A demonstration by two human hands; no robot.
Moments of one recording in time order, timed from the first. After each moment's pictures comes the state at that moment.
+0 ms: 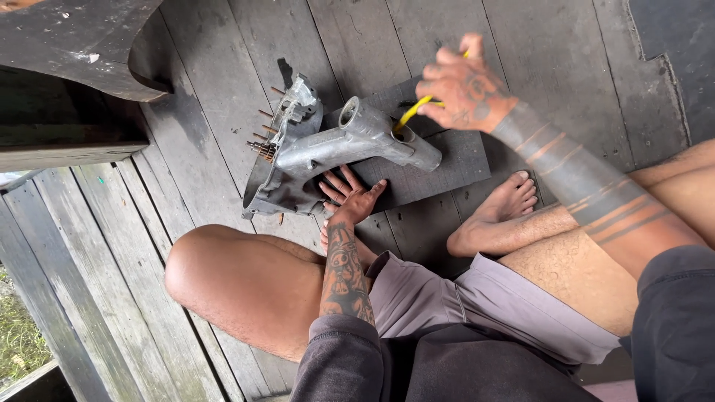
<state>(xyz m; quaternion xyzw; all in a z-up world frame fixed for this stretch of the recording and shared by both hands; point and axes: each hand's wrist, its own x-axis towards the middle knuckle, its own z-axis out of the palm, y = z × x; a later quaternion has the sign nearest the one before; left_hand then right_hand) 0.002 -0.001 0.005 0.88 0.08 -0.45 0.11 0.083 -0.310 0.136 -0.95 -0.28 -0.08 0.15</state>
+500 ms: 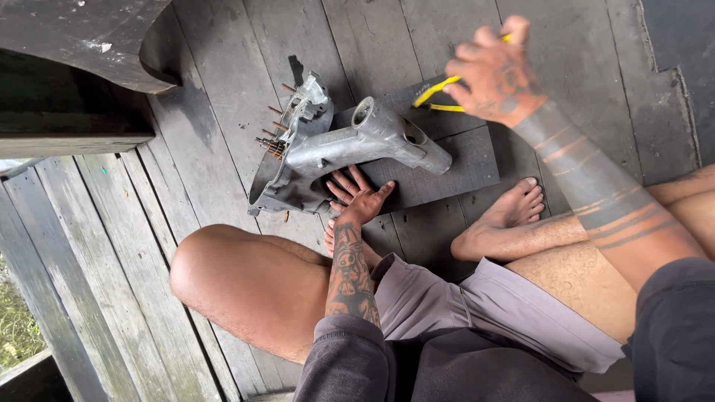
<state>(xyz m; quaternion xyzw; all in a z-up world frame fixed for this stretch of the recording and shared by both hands) 0.002 -0.002 0.008 0.87 0.09 -0.46 0.14 0.090 -0.322 0.138 -0.95 -0.25 -0.15 0.09</state>
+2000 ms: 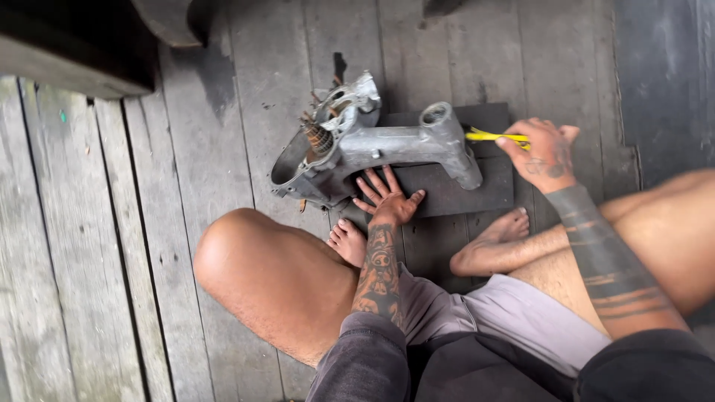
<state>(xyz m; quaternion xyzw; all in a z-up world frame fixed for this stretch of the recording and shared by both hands) -0.004 -0.010 0.015 0.87 0.04 -0.43 0.25 0.025 -0.288 0.150 -0.99 -0.03 -0.03 0.12</state>
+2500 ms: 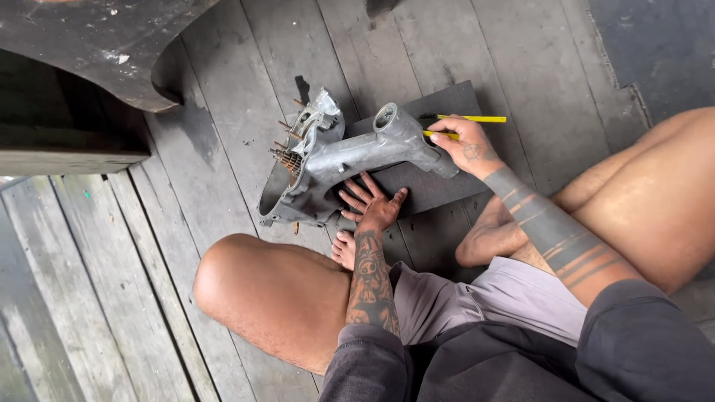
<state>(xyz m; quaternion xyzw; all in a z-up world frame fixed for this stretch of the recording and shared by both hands) -0.008 -0.005 -0.010 0.87 0.07 -0.41 0.24 0.020 -0.257 0.069 -0.86 0.05 0.03 0.51</state>
